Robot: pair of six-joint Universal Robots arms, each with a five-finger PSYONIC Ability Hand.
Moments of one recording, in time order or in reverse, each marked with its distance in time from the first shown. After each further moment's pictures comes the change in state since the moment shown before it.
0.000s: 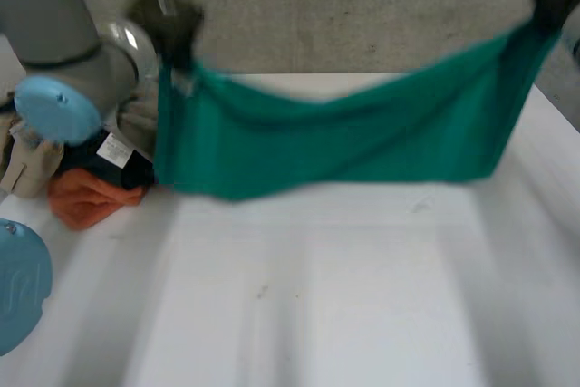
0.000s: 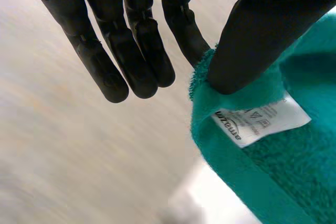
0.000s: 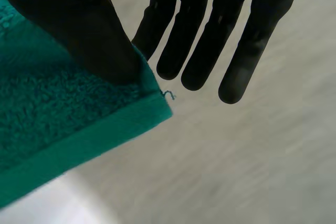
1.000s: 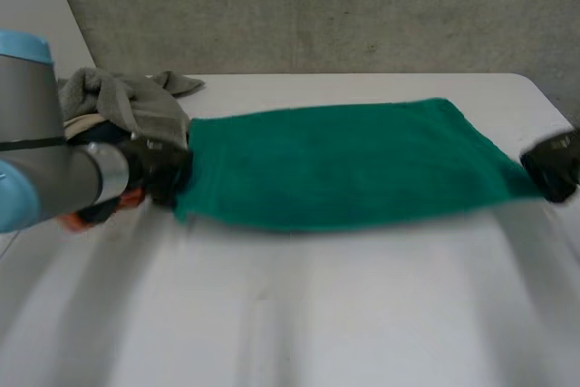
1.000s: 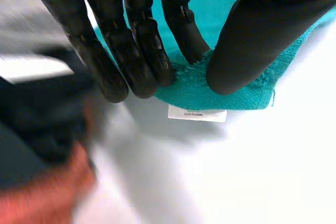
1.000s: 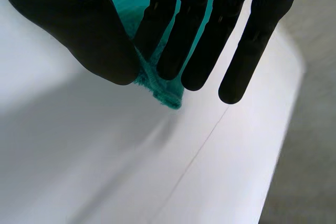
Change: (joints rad) left arm 0.129 0.337 -1.010 -0.074 0.145 0.030; right arm -0.183 -0.254 0.823 0.266 -0.099 -0.323; left_hand 0.000 0.000 0.000 0.000 0.000; right_hand 0.000 0.000 0.004 0.001 0.008
